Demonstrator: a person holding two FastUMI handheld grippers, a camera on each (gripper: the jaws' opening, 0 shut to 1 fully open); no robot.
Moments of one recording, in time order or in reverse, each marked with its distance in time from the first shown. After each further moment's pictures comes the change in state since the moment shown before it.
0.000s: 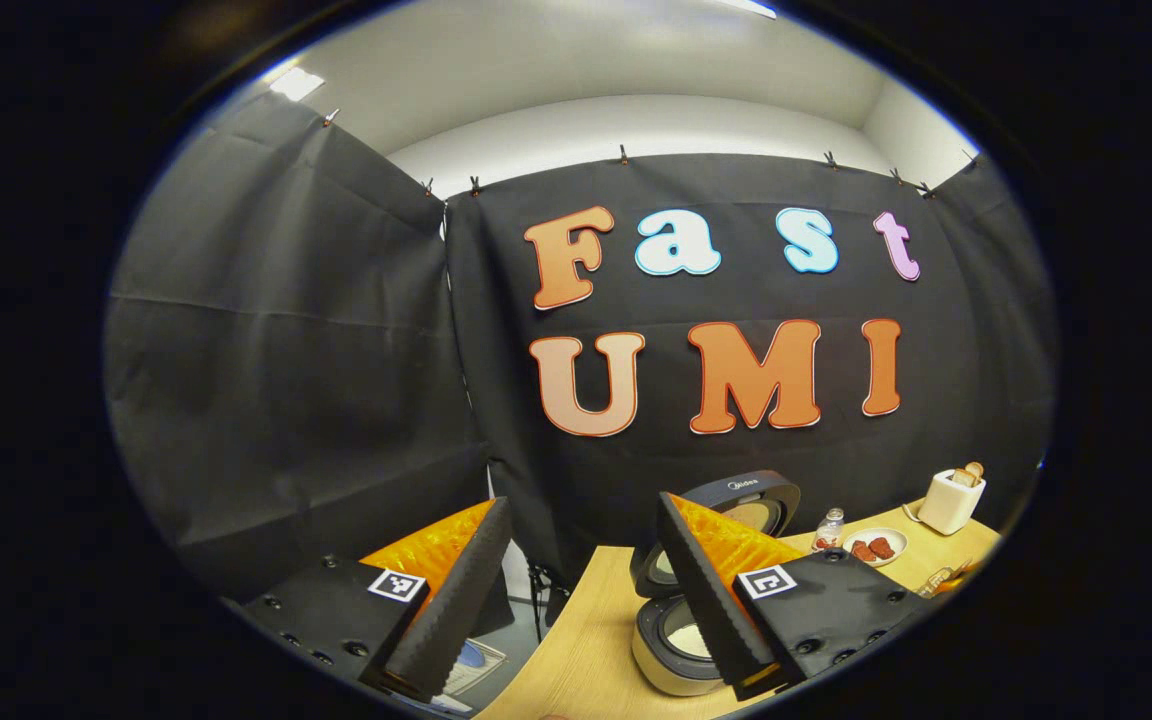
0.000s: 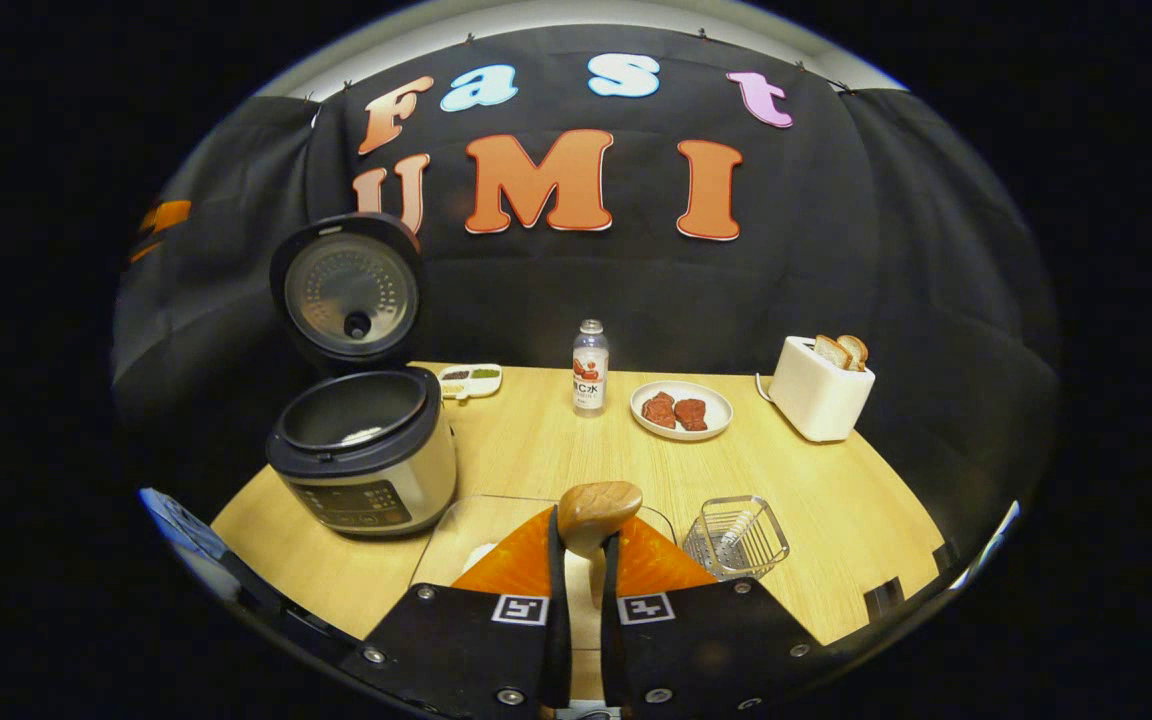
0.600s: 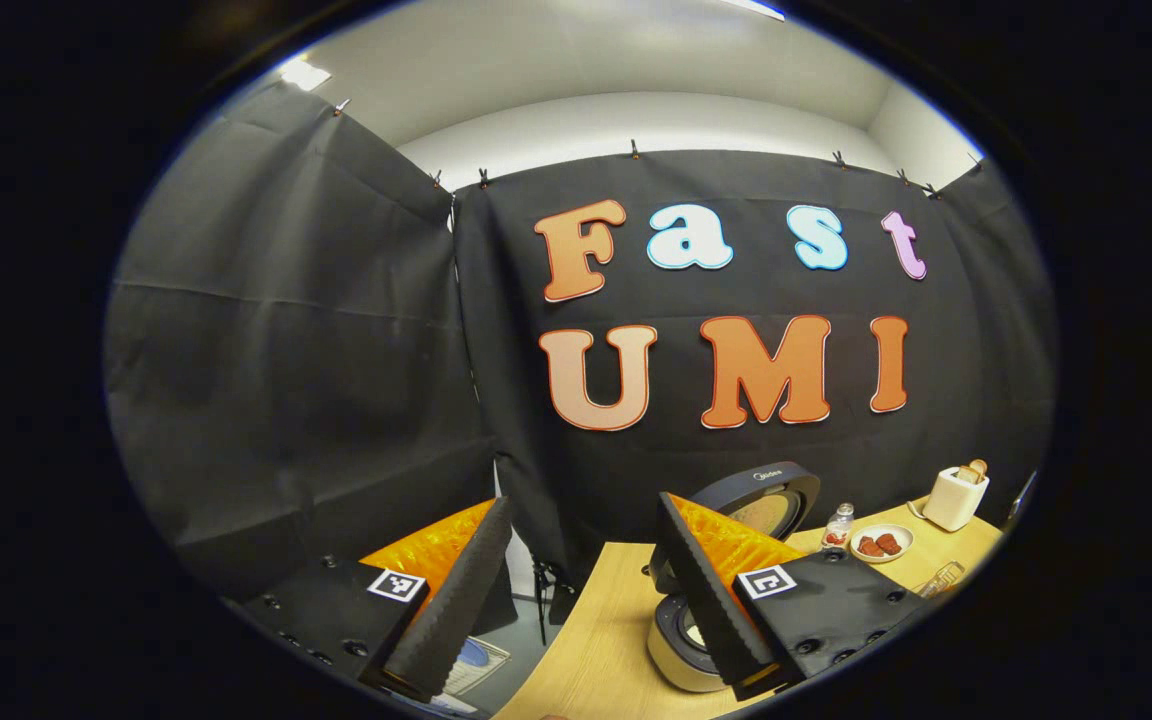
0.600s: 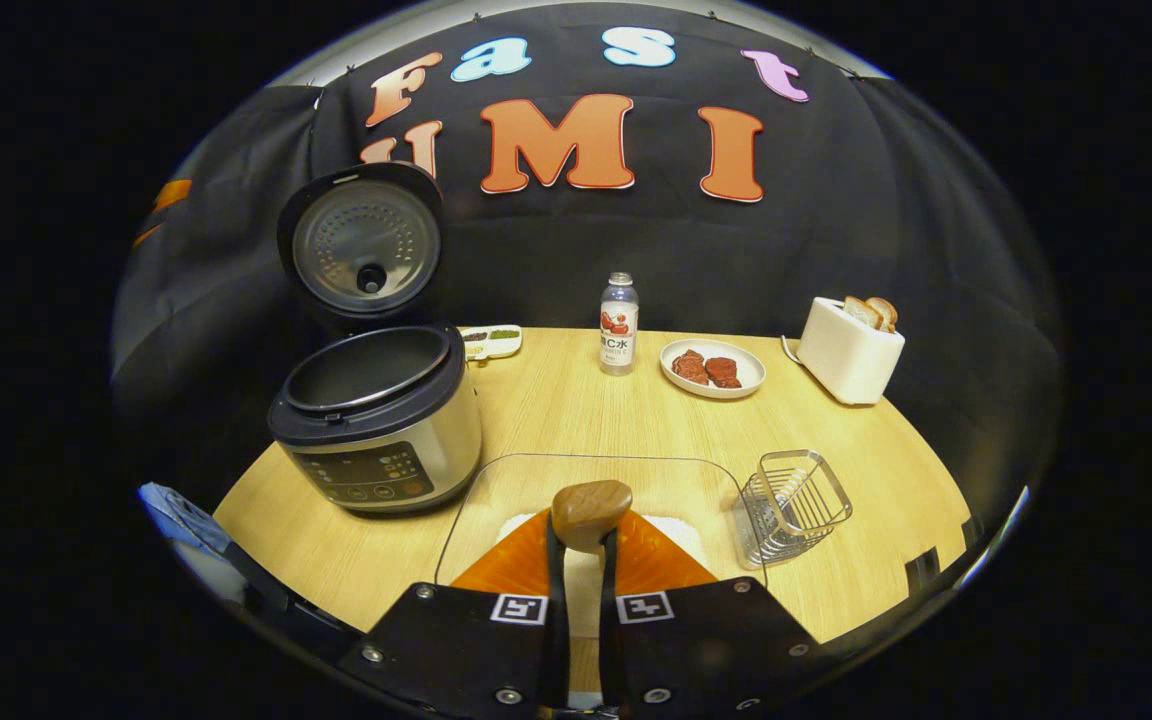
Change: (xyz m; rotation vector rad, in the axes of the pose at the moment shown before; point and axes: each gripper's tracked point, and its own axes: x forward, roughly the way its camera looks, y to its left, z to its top) left arm 0.007 0.029 -0.009 0.006 0.004 0.021; right arm 0.013 0.047 -0.033 0.074 0.082 0.071
